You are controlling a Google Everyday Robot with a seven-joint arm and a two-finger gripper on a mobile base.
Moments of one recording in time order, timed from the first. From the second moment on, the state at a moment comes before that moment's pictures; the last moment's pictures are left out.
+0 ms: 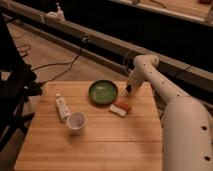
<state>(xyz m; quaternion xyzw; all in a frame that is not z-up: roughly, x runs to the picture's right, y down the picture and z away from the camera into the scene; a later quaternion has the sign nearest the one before) 0.188 -0.012 0.940 -0.22 -0.14 -0.15 0.95</state>
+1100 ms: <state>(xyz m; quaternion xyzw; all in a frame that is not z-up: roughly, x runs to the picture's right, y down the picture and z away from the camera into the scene) 0.088 -0.034 0.736 -0.26 -0.36 -0.07 0.89</state>
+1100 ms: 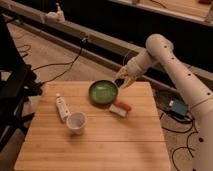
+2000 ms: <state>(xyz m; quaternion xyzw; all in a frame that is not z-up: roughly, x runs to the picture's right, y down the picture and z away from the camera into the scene) 0.064 -0.030 0.694 -0.26 -0.41 -0.10 0.87</state>
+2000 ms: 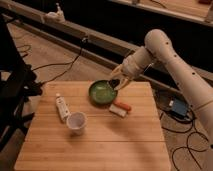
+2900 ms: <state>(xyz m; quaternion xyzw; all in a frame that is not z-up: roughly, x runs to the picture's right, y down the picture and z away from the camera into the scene) -0.050 0.019 0.619 -0.29 -0.58 -0.08 0.76</state>
